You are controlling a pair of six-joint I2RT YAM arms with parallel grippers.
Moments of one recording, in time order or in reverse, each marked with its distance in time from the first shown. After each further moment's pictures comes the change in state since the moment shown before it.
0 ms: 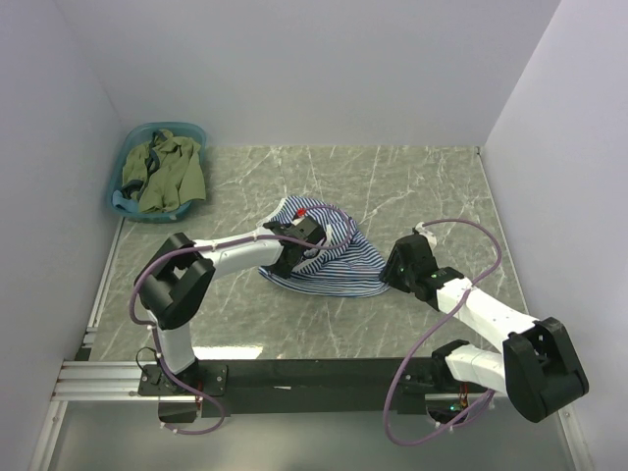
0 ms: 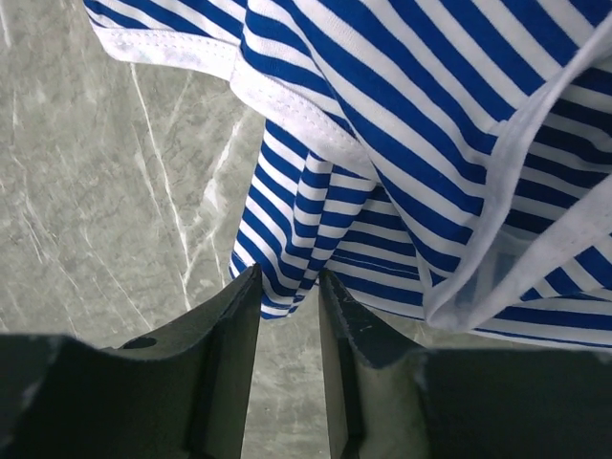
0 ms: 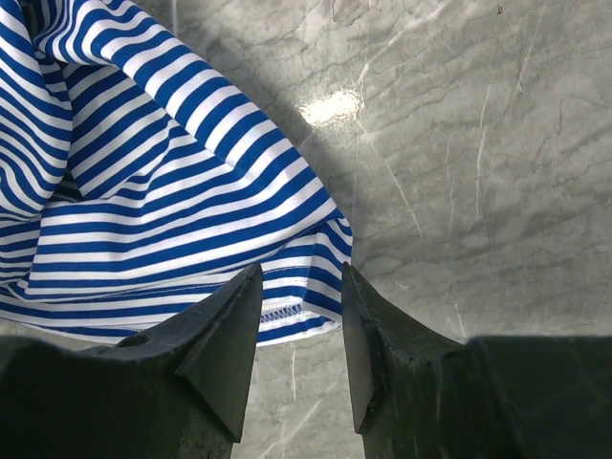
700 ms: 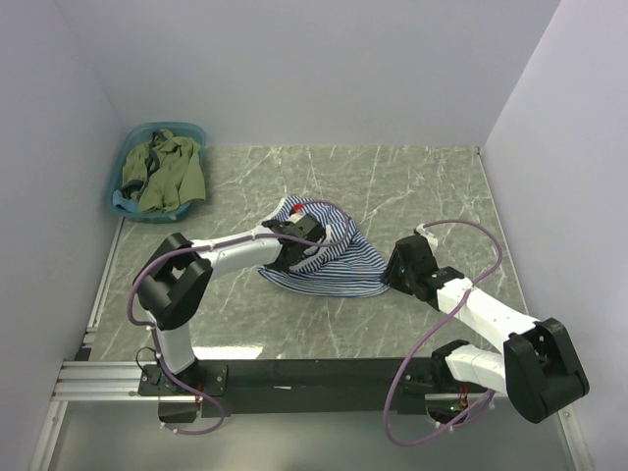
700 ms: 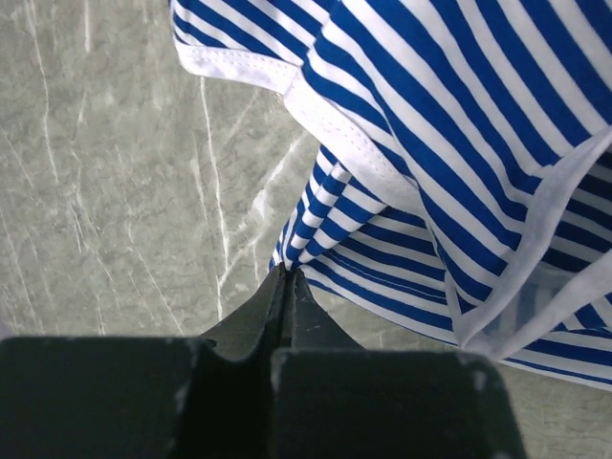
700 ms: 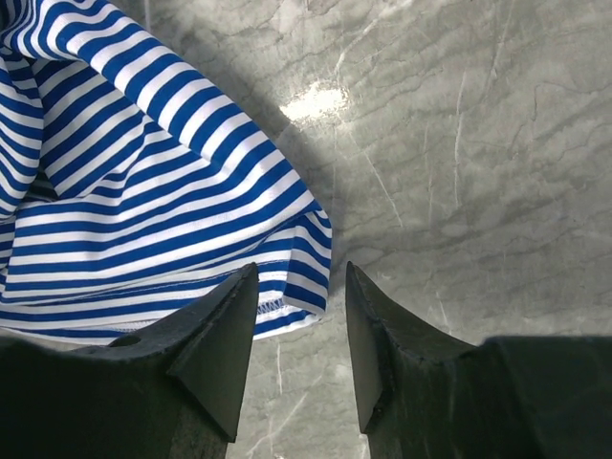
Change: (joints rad) left arm 0.005 -0.003 0.010 -0.008 -0.100 -0.032; right arm 0.000 -0.004 0.004 -0.039 0.018 0.000
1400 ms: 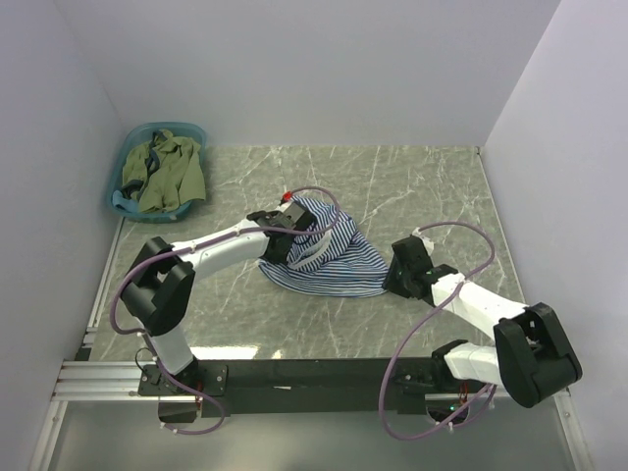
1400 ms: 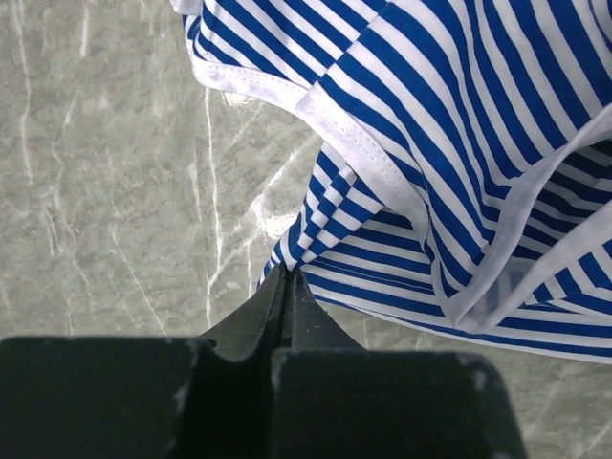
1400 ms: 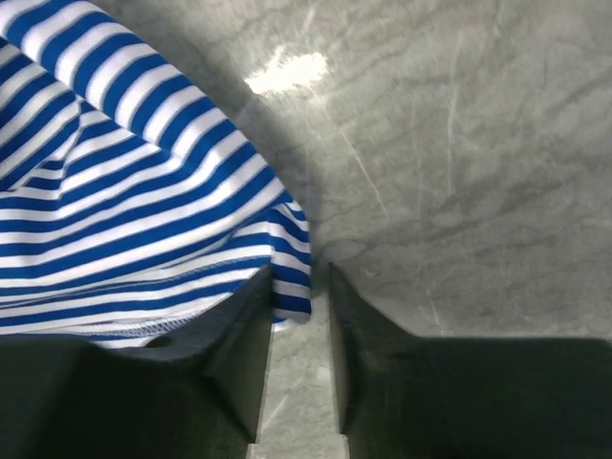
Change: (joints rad) left arm 0.059 -0.082 0.011 0.006 0.105 -0.025; right arm 0.000 0.080 0.000 -0.011 -0.018 0.005
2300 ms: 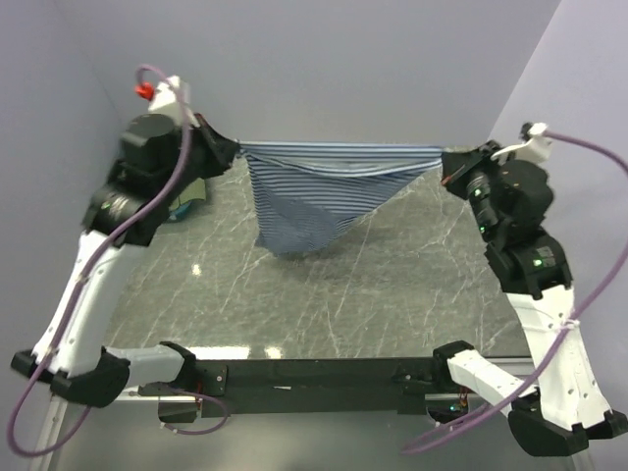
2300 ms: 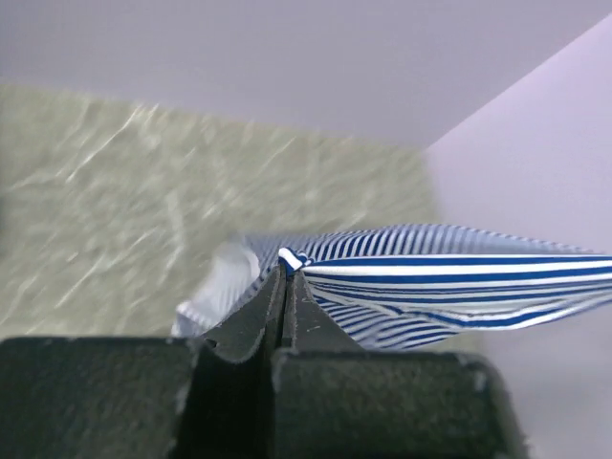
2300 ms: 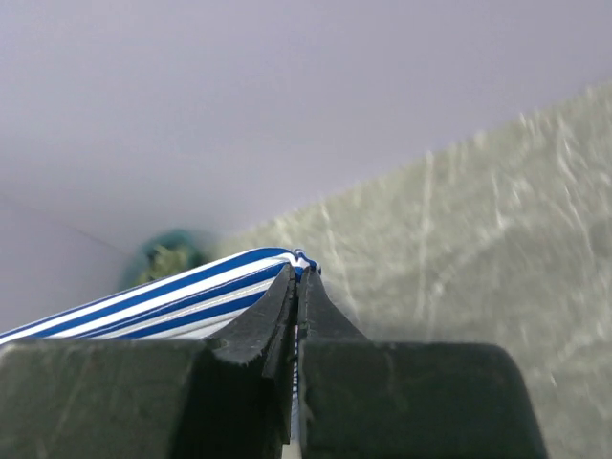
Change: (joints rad) left arm 0.315 -0.479 0.495 -0.005 0.380 -0.161; right arm -0.115 -0.265 0.914 -0.272 0.141 -0.157
